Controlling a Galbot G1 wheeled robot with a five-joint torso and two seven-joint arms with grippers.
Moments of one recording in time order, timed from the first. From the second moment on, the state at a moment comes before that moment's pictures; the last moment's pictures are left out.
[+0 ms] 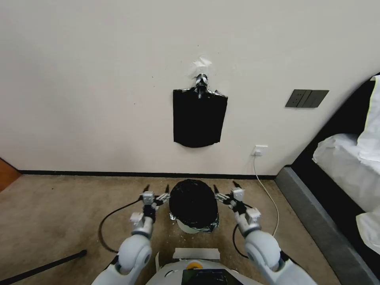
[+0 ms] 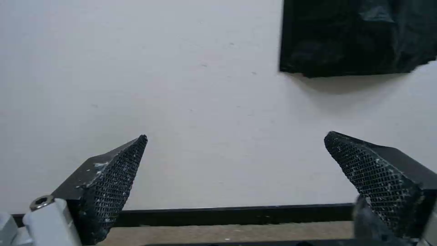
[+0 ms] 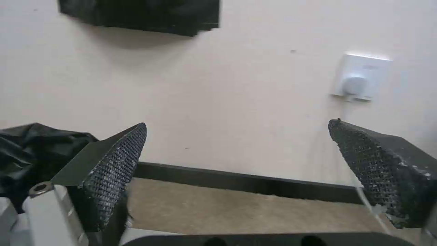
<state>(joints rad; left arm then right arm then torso) 1.74 -1.25 -0.47 -2.08 -0.15 -0.26 -0.23 -1.73 1.30 0.46 2.07 0.07 0.17 0.19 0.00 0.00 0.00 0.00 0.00</state>
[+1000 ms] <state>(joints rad) 1.82 -1.29 -0.48 -2.09 -0.12 -0.33 -0.23 -1.79 1.36 0.47 2.09 0.07 0.24 0.17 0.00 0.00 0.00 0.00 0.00</state>
